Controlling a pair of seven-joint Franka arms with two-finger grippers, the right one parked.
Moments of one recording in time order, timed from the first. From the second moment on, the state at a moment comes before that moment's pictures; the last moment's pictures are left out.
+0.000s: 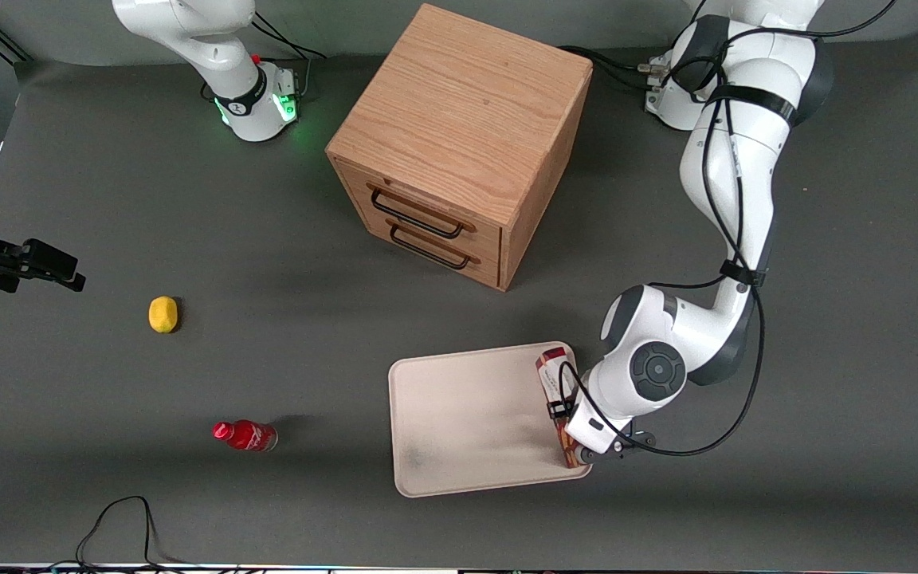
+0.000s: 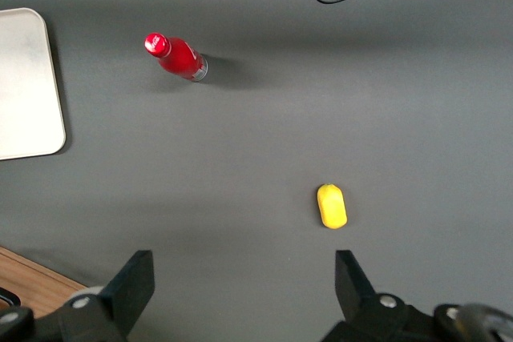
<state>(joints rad) -0.30 1.00 -0.17 -1.02 0.01 2.10 -0.61</state>
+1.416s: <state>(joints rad) -0.05 0.43 -0.16 -1.43 0.05 1.79 -0.34</state>
